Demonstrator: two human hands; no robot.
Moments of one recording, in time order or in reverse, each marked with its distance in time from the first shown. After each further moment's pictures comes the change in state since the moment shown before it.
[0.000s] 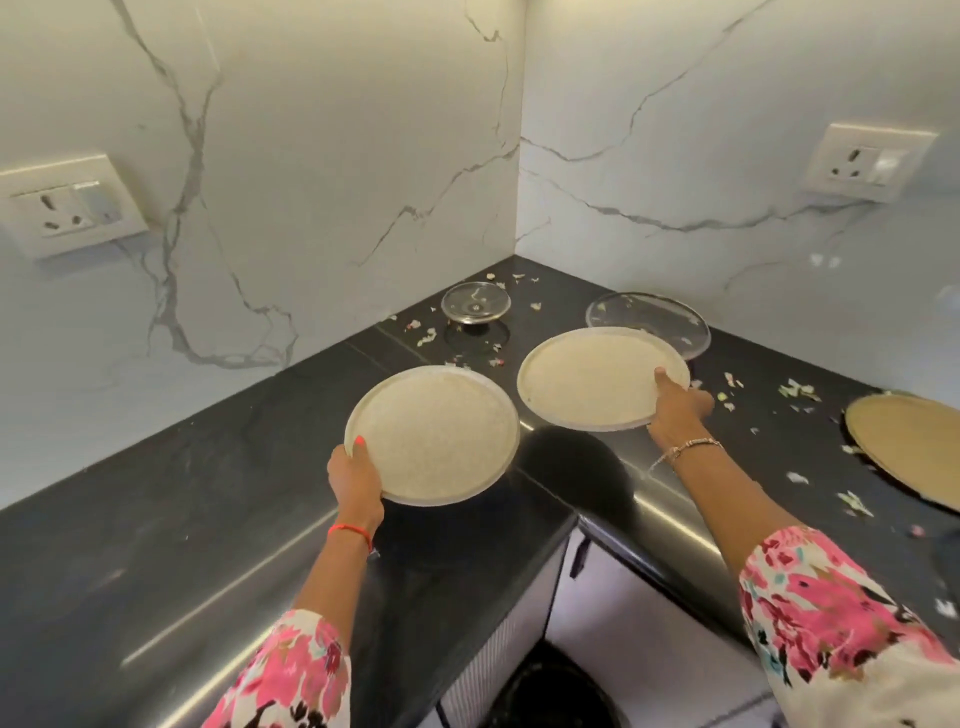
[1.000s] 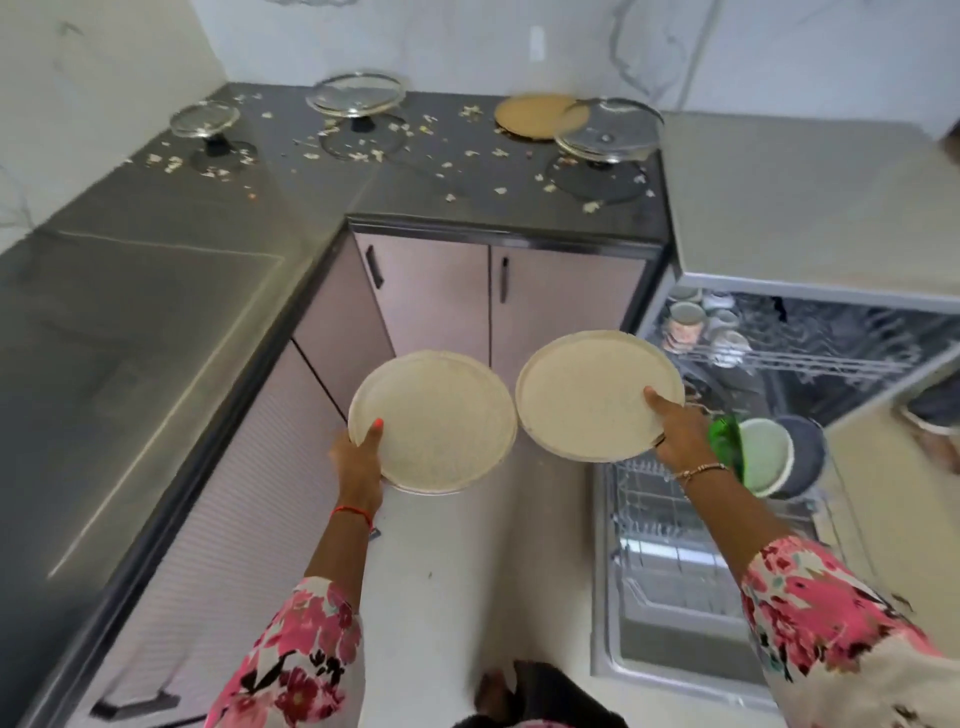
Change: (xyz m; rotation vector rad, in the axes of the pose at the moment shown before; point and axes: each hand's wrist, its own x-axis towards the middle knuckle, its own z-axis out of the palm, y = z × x) left_hand -0.359 -0.203 -0.250 0.136 -0.671 -0.164; right_hand -0.357 0.193 -0.567 0.164 0.292 0.183
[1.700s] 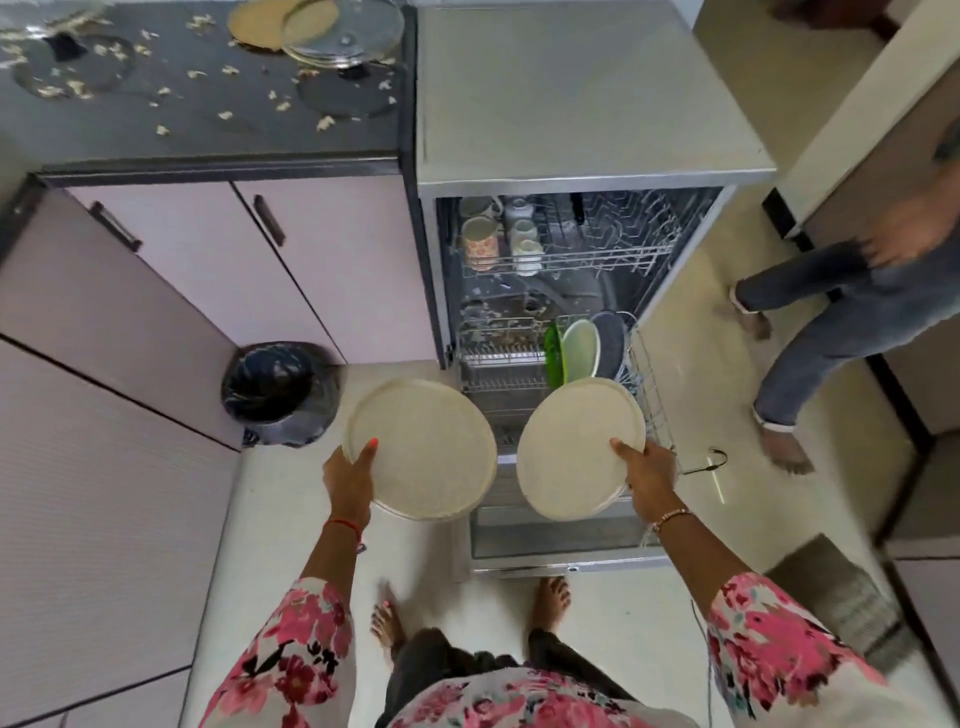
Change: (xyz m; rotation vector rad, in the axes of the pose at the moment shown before) left_hand -0.207 -0.167 0.191 0.370 -0.140 -0.029; right_hand 0.025 0.017 -0.353 -0.247 0.247 0.022
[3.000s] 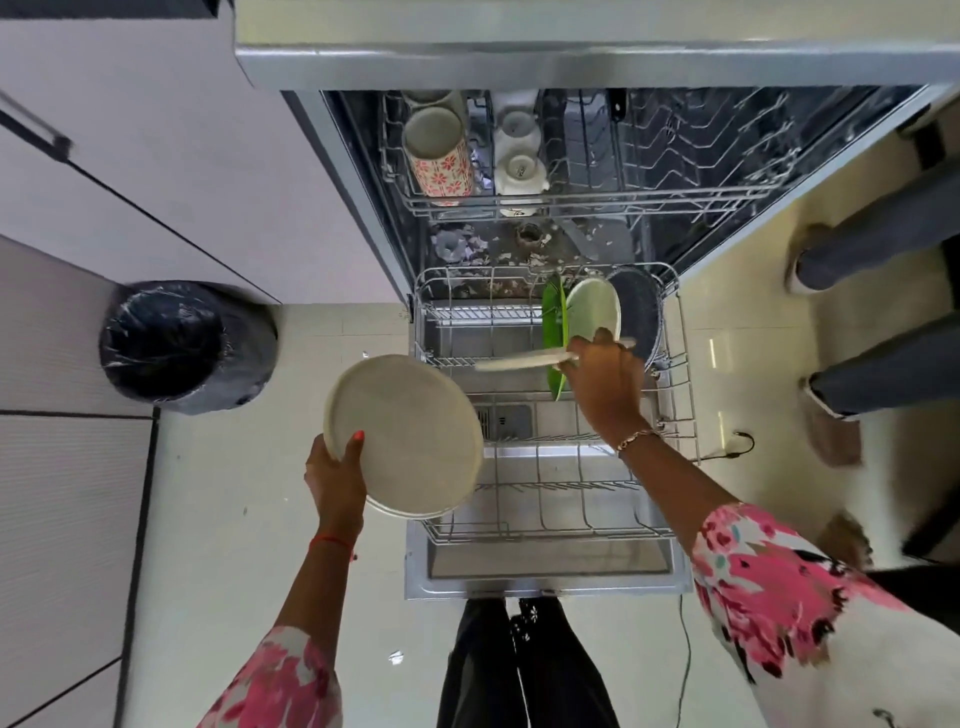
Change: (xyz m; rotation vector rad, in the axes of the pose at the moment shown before) left_hand 0.125 -0.051 0.191 0.228 0.126 -0.040; right_hand 0.275 -0.034 0.129 -1.310 -0.125 -0.803
